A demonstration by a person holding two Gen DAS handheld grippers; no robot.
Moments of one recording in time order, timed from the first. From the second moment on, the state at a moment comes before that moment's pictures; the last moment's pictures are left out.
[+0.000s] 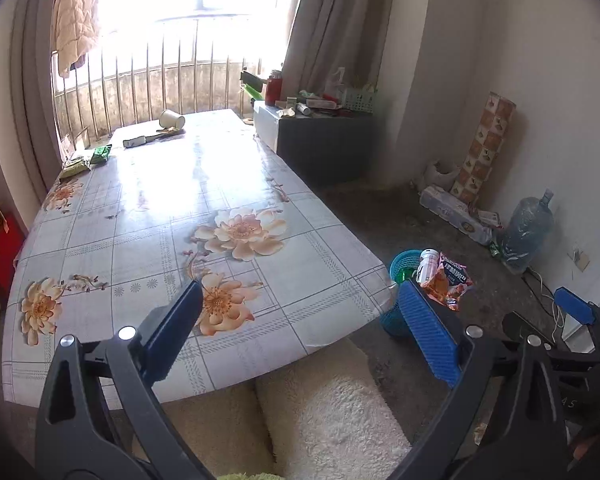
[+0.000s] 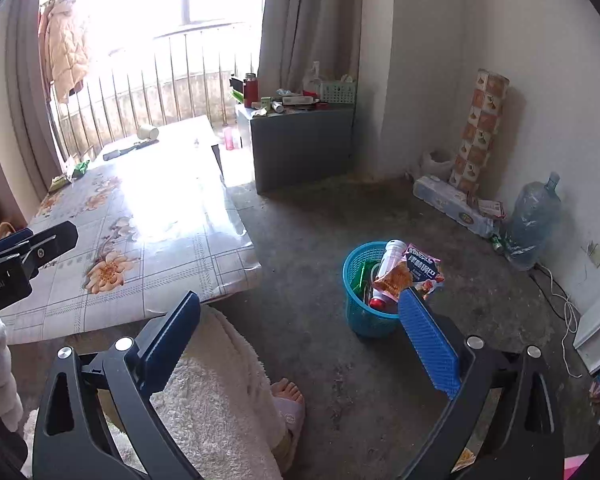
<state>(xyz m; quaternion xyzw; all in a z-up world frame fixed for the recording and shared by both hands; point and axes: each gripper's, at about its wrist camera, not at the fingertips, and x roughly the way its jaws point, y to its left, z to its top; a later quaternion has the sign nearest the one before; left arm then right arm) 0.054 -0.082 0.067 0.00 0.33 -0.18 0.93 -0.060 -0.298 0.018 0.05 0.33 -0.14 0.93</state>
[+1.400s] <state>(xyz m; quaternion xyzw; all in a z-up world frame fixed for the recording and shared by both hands) 0.056 -0.109 0.042 0.00 0.41 -0.13 0.90 -0.060 -0.306 0.007 0.05 0.33 -0.15 0.93</state>
